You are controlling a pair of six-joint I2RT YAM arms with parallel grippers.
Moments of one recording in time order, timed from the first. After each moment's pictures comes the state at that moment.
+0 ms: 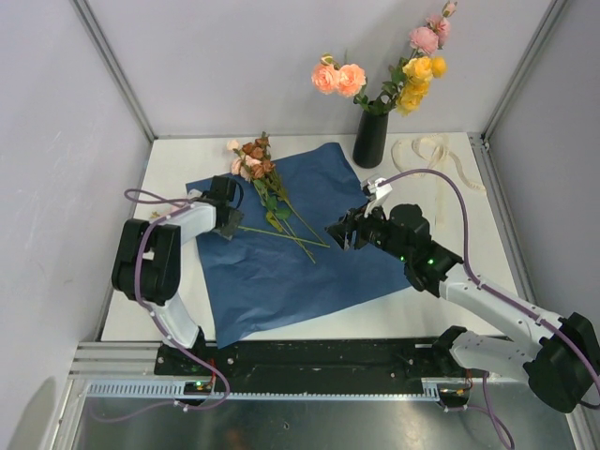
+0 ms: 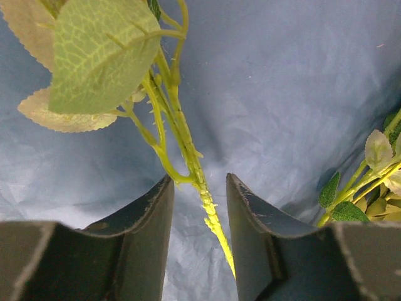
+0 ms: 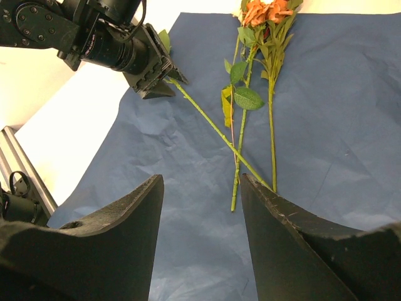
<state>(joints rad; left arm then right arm) -0.19 1.74 1.01 -0.38 -0.29 -1.26 0.71 1.07 0.73 0.15 -0.14 0.29</state>
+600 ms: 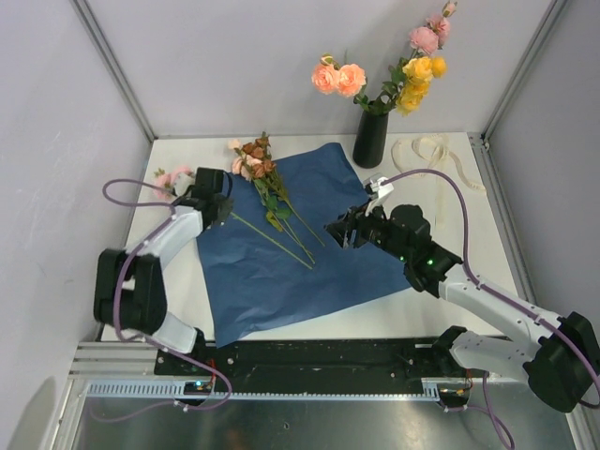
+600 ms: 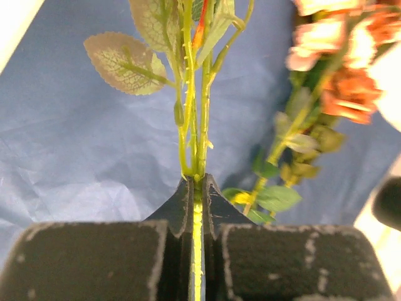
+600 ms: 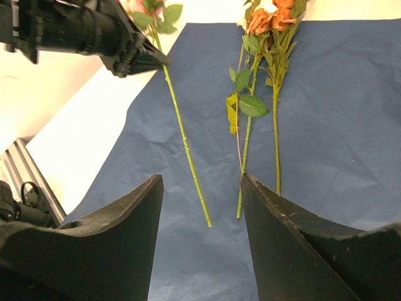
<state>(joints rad) -0.18 1.58 1.01 -0.37 -0.29 -1.18 0.71 1.07 0.73 0.18 -0.13 0.32</state>
